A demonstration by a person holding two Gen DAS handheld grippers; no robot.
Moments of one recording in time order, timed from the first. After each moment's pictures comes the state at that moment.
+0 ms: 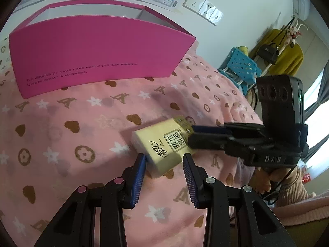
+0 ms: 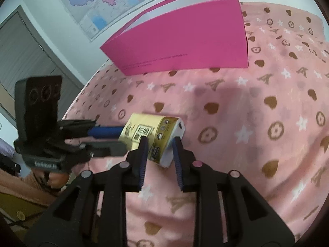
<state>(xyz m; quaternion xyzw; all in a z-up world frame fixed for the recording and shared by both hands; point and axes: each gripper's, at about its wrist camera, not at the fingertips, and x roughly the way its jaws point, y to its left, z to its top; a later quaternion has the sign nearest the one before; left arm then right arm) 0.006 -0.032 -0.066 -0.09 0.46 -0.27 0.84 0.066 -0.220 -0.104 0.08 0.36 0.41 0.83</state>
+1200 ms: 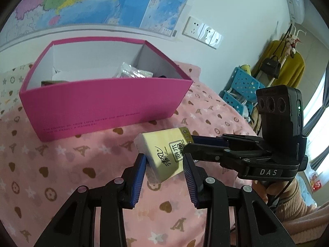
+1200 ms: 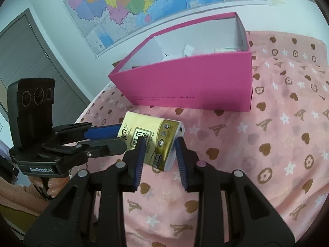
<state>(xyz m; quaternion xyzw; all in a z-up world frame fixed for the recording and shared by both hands) 0.021 -0.035 -0.014 -0.08 0.39 -0.24 0.88 0.080 -0.223 -0.060 0.08 0.31 0.42 0.85</state>
